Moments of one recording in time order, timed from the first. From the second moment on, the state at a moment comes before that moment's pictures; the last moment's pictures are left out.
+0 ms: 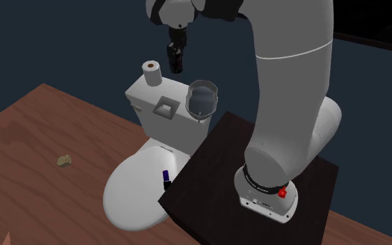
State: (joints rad) arm -0.26 0.49 -0.27 -1.79 0.27 2.30 -0.80
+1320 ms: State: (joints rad) arm -0.26 -0.05 -0.36 -2.47 0.10 2.46 -0.82
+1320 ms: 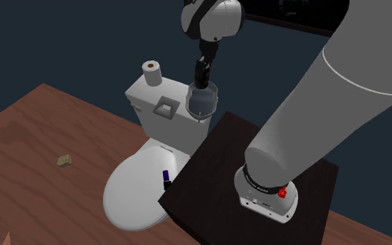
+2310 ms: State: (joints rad) arm -0.26 0.15 -0.33 -2.50 0.28 2.66 -0.96
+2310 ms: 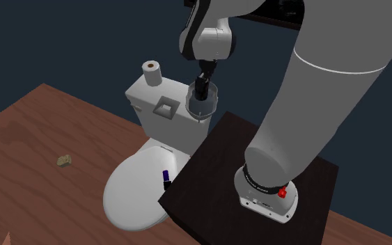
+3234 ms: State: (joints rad) arm -0.26 0.14 -0.34 -2.50 0.28 2.66 -0.96
